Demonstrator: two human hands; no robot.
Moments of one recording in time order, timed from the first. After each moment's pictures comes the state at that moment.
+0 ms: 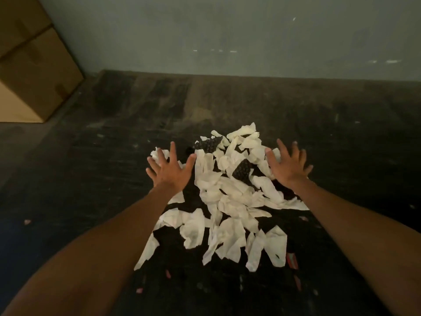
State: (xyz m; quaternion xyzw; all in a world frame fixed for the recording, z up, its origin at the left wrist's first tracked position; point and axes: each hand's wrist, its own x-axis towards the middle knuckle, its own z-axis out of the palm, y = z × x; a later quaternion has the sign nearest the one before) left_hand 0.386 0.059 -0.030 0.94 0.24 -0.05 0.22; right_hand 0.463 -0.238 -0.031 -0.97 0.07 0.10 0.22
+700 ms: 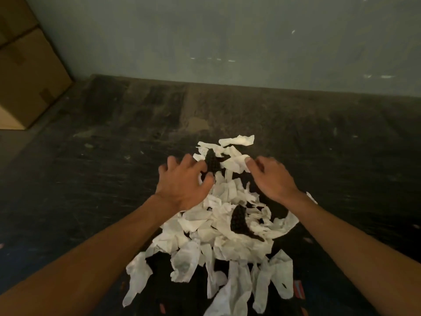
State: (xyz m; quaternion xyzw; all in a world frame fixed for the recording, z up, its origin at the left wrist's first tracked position) left_hand 0.387 0.038 0.027 1.00 -0.01 -0.02 0.10; right_hand 0.449 -0.189 0.015 -0.95 -0.07 0.06 0.28
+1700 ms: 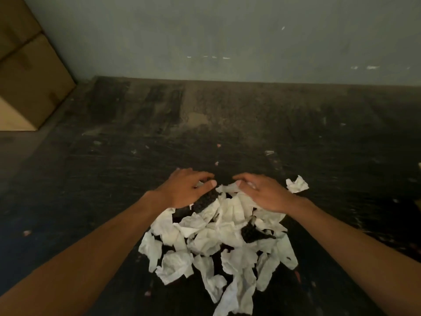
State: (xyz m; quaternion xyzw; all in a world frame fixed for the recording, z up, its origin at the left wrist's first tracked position) left_hand 0.355 0.052 0.026 0.96 -0.11 -0.17 0.18; right_hand 0.381 -0.197 0.021 -0.92 -0.20 0.20 0.26
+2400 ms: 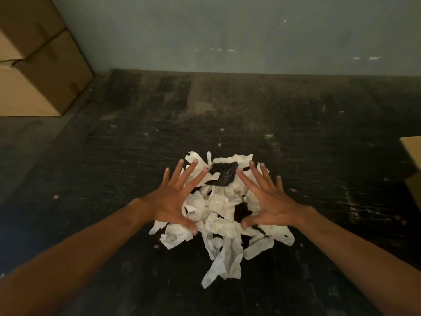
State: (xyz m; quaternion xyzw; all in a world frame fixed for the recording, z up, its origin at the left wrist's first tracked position) left_hand 0.248 0.068 0.015 0.96 -0.20 -0.19 0.10; right_hand 0.292 -0.230 0.005 -0.92 -0.30 0.21 0.14
